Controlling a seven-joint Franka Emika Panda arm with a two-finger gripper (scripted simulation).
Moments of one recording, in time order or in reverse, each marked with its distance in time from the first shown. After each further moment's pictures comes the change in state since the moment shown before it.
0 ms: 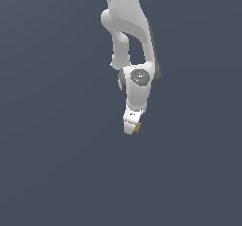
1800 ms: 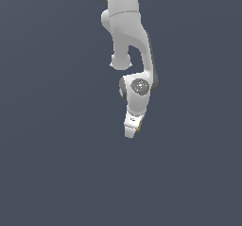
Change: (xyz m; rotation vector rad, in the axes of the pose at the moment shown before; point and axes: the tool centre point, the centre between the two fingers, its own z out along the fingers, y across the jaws) arm 0.004 -0.005 0.045 -0.001 -0.001 -0.004
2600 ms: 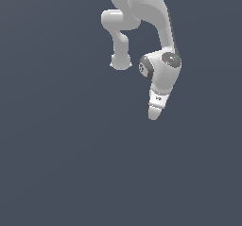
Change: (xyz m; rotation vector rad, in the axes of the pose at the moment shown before) arm 0.078 -0.083 -0.076 -0.001 -0.001 -0.003
